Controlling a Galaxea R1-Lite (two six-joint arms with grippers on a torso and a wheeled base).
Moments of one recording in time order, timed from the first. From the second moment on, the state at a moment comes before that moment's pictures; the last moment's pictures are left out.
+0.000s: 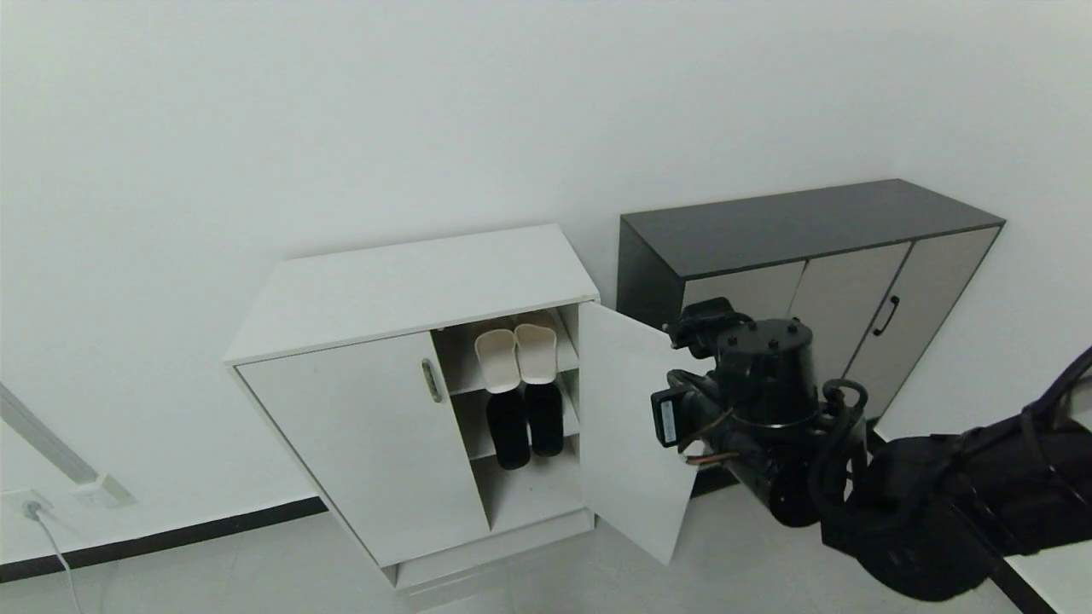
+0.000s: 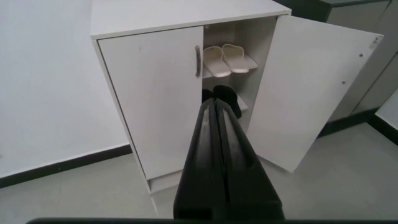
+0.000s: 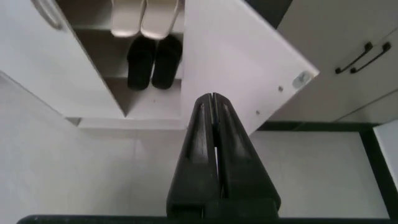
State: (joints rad) left arm 0.00 0.00 0.00 0.00 -0.01 0.00; right arm 0.76 1.91 -0.93 -0.73 -0.52 0.05
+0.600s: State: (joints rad) left arm 0.00 0.00 0.00 0.00 -0.01 0.00; right arm 0.52 2.11 -1.22 -0.69 -0.41 0.05
